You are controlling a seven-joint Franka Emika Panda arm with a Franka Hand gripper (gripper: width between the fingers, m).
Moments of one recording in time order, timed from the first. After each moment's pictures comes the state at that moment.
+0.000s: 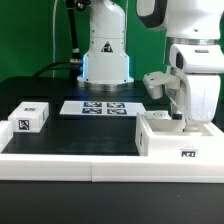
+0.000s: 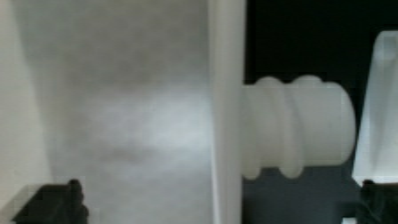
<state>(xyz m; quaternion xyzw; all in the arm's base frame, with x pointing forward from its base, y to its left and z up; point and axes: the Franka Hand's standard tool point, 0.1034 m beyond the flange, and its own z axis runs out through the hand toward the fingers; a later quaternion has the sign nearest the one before) 0.518 0.113 0.022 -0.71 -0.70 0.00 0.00</state>
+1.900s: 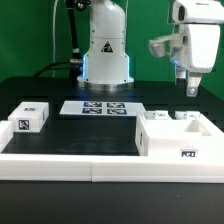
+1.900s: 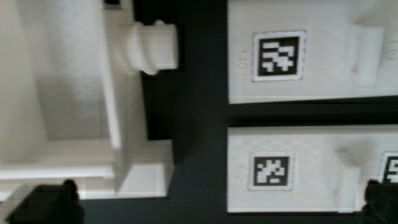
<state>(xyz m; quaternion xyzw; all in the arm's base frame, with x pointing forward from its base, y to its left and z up) 0.459 0.134 0.079 -0.72 -0.69 -0.03 -0.02</state>
